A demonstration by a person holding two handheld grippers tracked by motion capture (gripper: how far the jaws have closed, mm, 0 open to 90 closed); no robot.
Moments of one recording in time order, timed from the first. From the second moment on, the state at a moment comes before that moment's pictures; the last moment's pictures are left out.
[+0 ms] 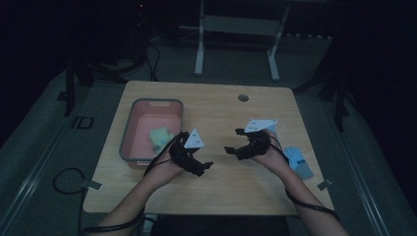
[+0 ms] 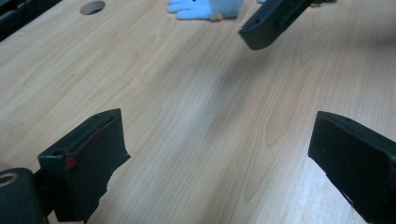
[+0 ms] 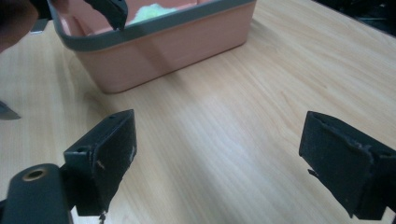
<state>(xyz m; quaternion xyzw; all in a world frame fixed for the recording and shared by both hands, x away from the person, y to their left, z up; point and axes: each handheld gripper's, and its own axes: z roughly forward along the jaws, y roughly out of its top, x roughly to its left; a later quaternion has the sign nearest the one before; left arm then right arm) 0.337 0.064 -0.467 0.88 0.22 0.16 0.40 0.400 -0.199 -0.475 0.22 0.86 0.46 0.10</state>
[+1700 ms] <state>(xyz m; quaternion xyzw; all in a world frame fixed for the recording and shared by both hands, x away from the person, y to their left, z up) 0.304 0.050 -0.548 0.87 0.21 0.14 0.43 0.494 -0.330 -0.539 0.40 0.84 0.33 0.17</state>
